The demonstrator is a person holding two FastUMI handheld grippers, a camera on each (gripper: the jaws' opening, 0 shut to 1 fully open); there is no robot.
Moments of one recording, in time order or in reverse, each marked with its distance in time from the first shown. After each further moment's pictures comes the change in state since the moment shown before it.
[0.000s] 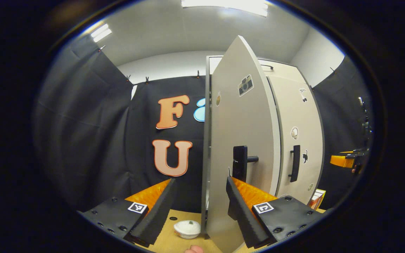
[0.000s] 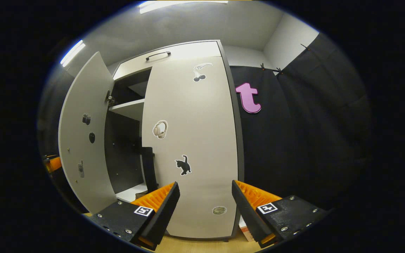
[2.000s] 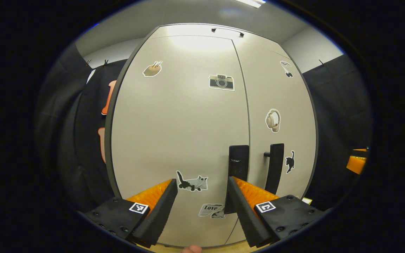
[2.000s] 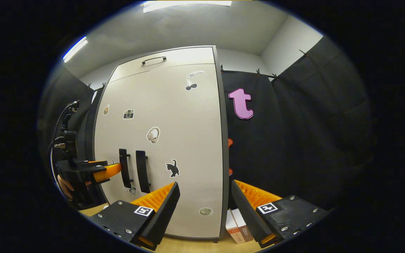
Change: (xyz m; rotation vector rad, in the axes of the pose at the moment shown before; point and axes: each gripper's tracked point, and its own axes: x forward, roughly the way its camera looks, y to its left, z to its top) left arm 0.154 -0.150 -0.039 -0.031 0.104 -0.205; right arm -0.023 -0.028 0.023 -0.051 -0.009 -0.056
